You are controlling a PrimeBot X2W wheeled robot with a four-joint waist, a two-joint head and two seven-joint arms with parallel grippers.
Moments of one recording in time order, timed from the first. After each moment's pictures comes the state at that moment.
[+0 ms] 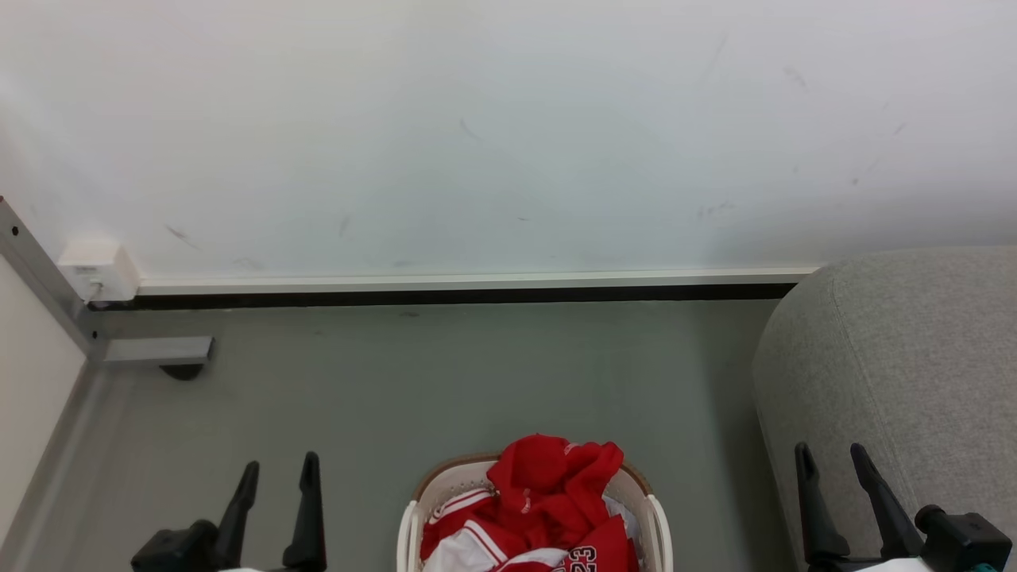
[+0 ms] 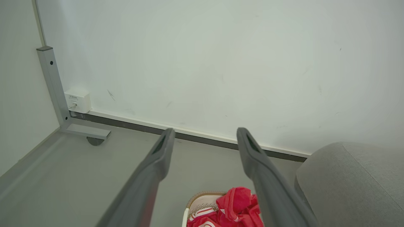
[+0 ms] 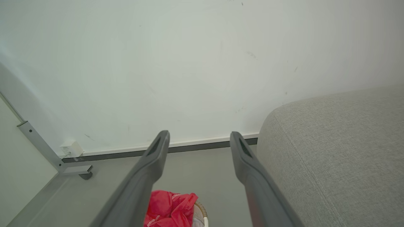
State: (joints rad) left arm 0.01 0.07 -0.03 0.15 -0.30 -0.03 -0.20; right arm -0.05 -0.04 0.06 0.26 0.36 0.13 -0.20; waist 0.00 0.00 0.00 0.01
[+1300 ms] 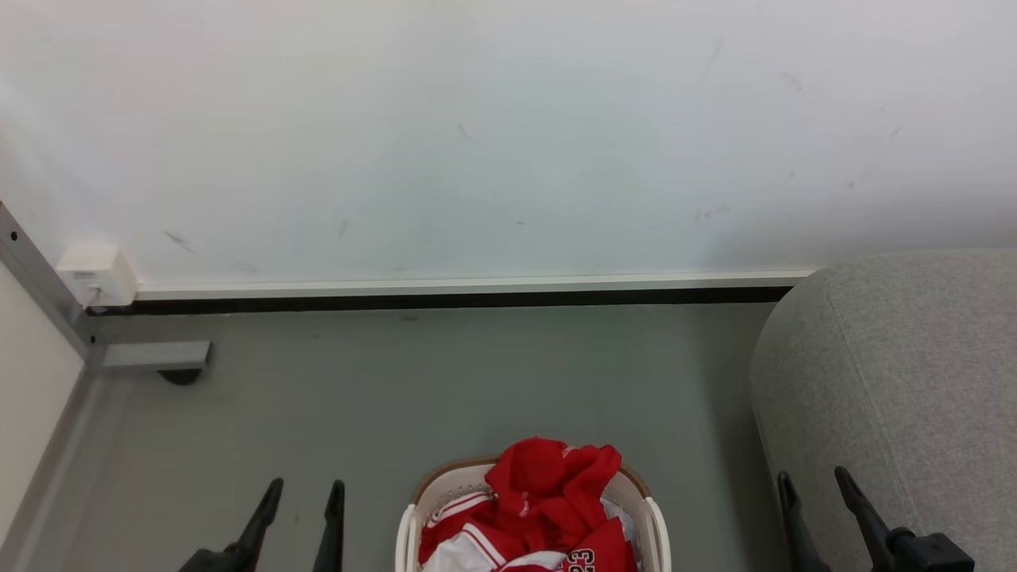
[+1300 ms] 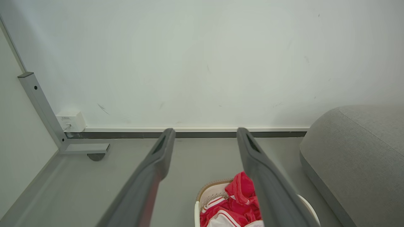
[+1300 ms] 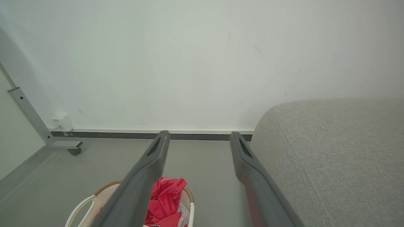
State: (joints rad) left arm 0.03 0.05 -0.01 0.21 -0.08 -0.08 -0.26; right arm -0.04 -0.05 0.07 0.35 0.22 0.13 -0.26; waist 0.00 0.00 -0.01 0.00
